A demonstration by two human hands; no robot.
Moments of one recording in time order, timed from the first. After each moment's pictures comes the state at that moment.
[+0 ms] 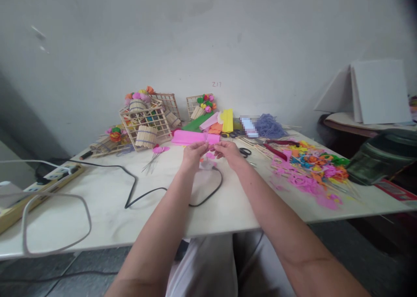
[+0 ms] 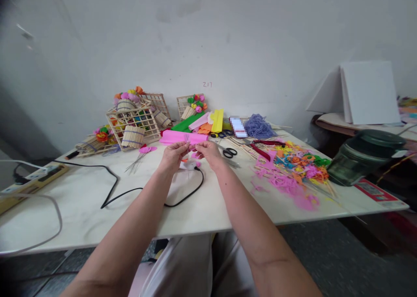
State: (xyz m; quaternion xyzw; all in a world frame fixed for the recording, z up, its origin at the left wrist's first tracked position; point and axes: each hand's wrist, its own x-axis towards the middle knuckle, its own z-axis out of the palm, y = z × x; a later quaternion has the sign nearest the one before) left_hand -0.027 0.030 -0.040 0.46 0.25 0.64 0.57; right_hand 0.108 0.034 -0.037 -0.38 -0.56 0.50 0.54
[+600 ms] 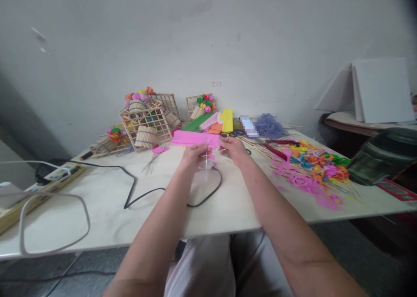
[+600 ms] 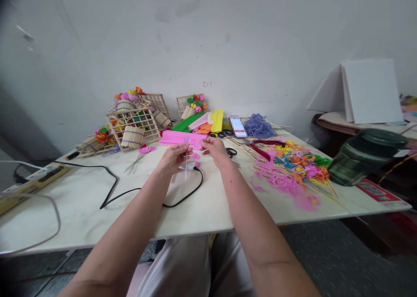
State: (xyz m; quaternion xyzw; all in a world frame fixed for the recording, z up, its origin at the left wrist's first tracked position) left_hand -0.032 0.028 -0.039 0.42 0.32 0.57 0.63; right_hand 0.125 0.048 -0.038 -0.35 -0.51 0.51 0.60
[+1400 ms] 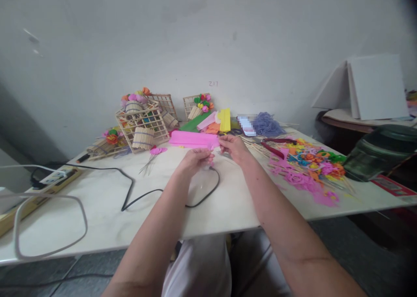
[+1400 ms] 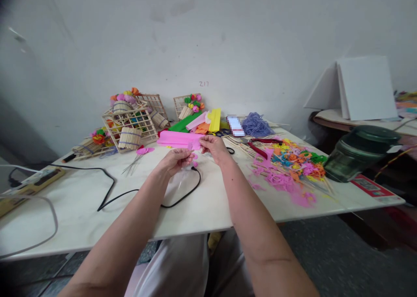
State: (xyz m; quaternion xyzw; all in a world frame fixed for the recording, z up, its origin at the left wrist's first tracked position) left_hand -0.030 0.023 -0.041 0.45 0.32 0.48 0.68; right_hand 0.135 0.042 -0.031 -0.30 -0.53 0.53 0.59
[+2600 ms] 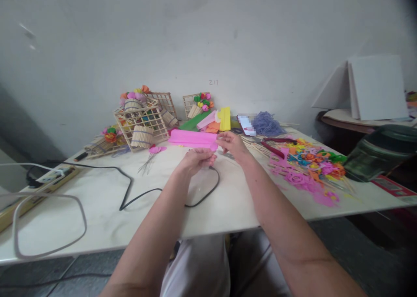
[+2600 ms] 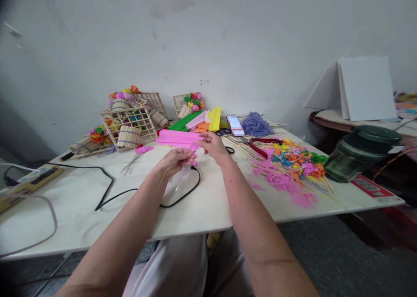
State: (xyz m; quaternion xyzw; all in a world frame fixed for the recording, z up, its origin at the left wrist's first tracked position) left_hand -0.029 0.023 -0.043 0.49 0.29 0.45 0.69; right_hand 0.137 0.037 -0.025 -0.36 -0.61 0.42 0.57
